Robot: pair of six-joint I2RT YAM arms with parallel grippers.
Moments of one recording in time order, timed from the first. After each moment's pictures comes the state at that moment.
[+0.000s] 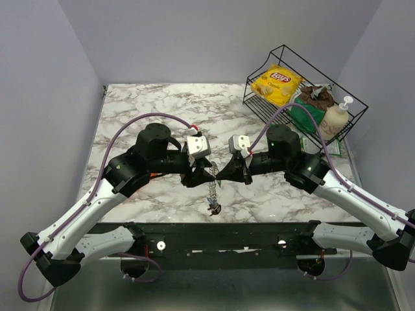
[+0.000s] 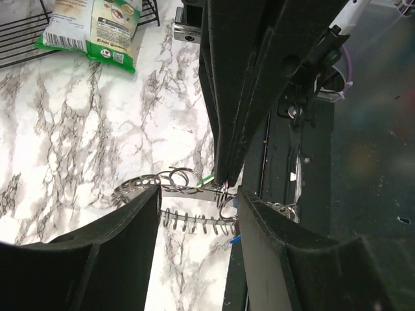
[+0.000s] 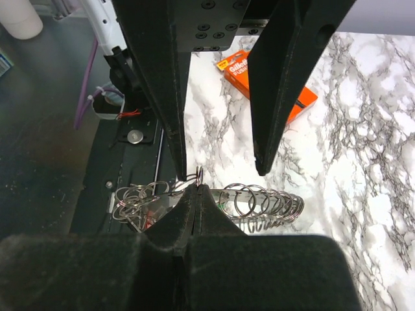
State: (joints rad) left arm -0.76 0.98 1.15 -0.59 0.62 0.17; right arm 0.86 1.09 1.07 -0.30 -0.74 -0.29
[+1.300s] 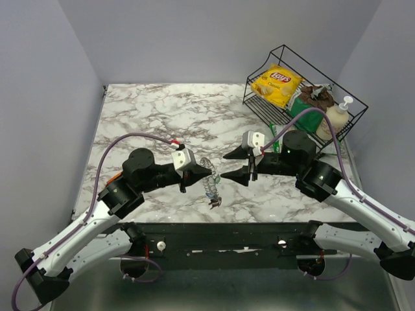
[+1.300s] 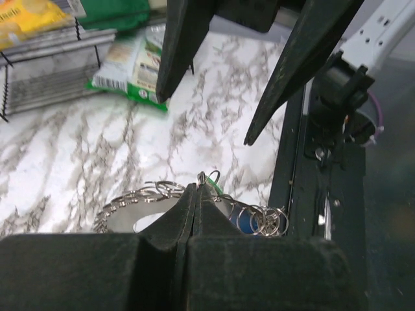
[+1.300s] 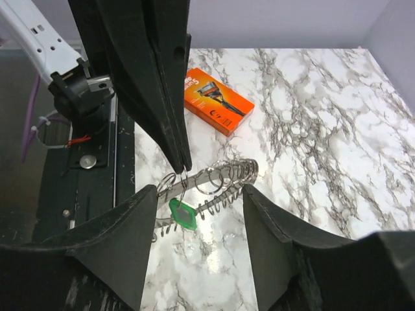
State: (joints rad) left arm -0.79 0.77 0.83 -0.21 0.50 0.07; right arm 0.86 0.98 1.02 -0.21 -0.54 -0.25
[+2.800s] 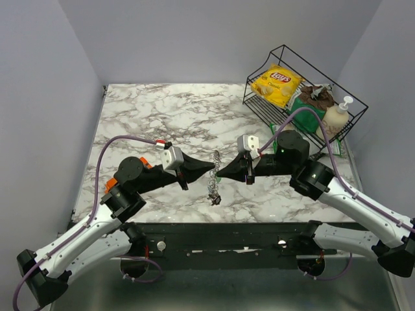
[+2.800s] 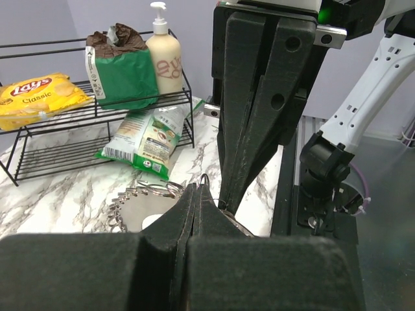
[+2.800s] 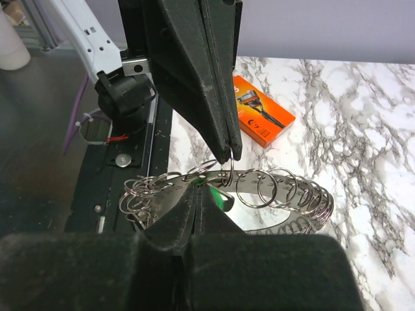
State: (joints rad) left arm -0.79 0.70 0.68 0.21 0.49 -0.10; right arm 0.86 1.01 0.98 -0.13 -0.69 -0.21
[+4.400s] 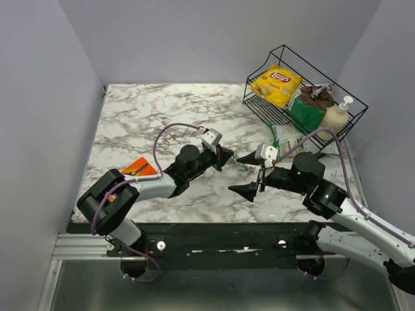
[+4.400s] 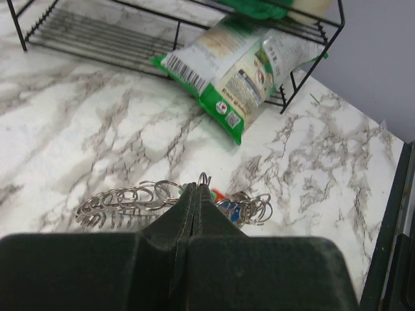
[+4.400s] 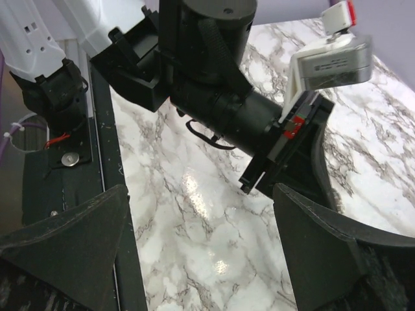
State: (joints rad) left arm -0.79 1.52 0.69 0.79 0.15 -0.28; right arm 0.86 0.76 0.73 -0.08 -0.39 -0.15
